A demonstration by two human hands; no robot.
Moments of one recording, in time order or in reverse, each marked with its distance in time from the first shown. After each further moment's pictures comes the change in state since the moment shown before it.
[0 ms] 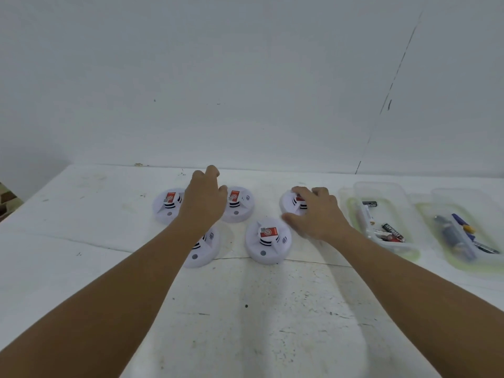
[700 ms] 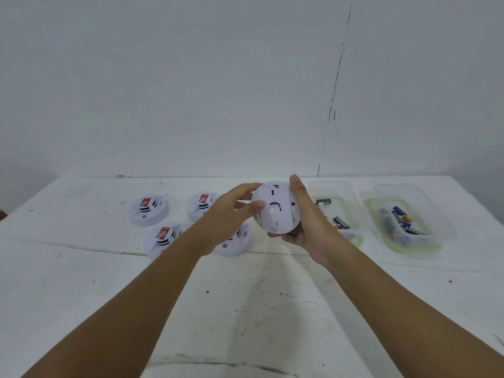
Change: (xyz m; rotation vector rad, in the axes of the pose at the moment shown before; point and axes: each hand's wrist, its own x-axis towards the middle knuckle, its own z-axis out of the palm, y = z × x) left_hand -0.087 0.100 0.008 -0.747 -0.437 0.156; right_hand -0.106 0.004 -0.067 1.091 -0.132 0.079
